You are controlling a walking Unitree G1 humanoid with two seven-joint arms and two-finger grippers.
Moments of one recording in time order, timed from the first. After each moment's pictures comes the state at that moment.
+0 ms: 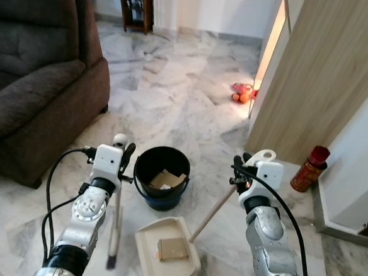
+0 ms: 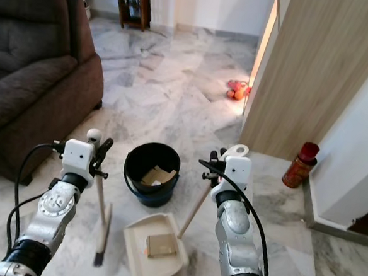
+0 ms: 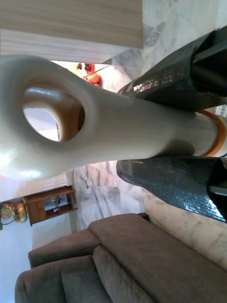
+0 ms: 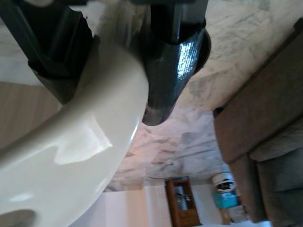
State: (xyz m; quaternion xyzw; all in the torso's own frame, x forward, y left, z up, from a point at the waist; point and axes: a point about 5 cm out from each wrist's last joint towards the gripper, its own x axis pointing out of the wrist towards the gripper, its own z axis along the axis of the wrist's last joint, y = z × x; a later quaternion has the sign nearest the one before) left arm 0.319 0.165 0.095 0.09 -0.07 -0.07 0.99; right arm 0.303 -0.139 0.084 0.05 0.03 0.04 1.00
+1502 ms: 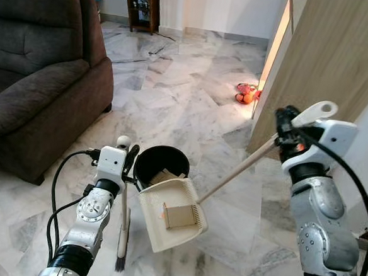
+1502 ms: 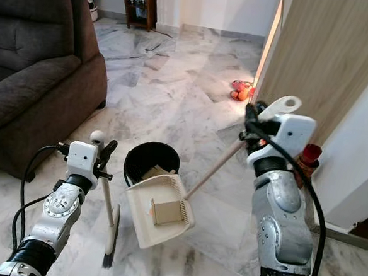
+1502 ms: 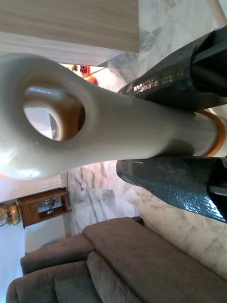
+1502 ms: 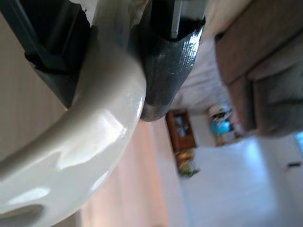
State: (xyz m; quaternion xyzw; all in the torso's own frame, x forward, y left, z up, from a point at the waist) left arm 0.320 0.163 0.092 0.08 -0.06 -0.07 0.99; right arm 0.297 -0.187 0.205 0.09 -0.13 0.00 0.99
